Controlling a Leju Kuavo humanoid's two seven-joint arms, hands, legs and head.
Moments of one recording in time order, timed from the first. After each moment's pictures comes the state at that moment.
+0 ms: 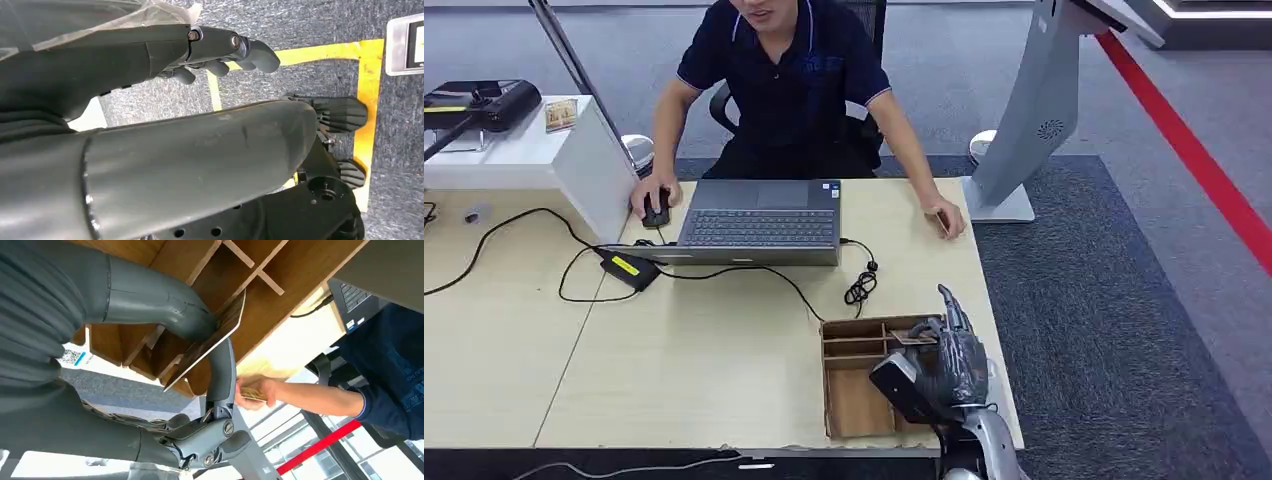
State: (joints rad) left arm -0.12 0.25 -0.97 -0.29 1.04 -0.14 0.28; right arm -0.17 -0.17 0.74 -1.27 0.77 -0.69 0.16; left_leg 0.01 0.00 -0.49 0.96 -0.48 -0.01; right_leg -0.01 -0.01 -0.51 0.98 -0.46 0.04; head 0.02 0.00
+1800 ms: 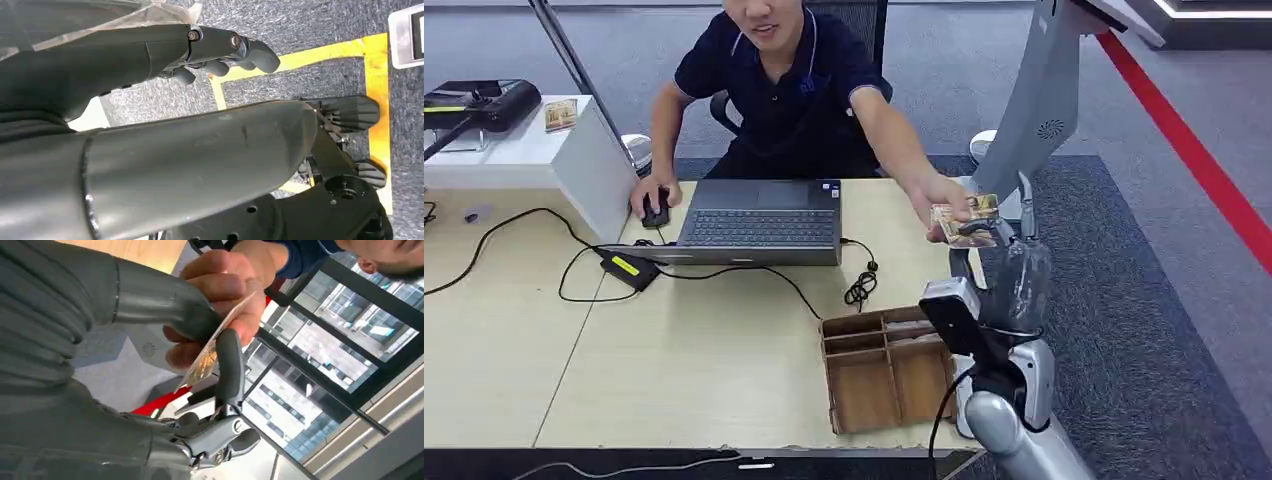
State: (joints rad) left arm -0.13 0.26 -1.01 -0.29 0.97 -0.18 0.28; right arm -0.28 -0.07 0.48 -1.52 0.84 -0.69 -0.01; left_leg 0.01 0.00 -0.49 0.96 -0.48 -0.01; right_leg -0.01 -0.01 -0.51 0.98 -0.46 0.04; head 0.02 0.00
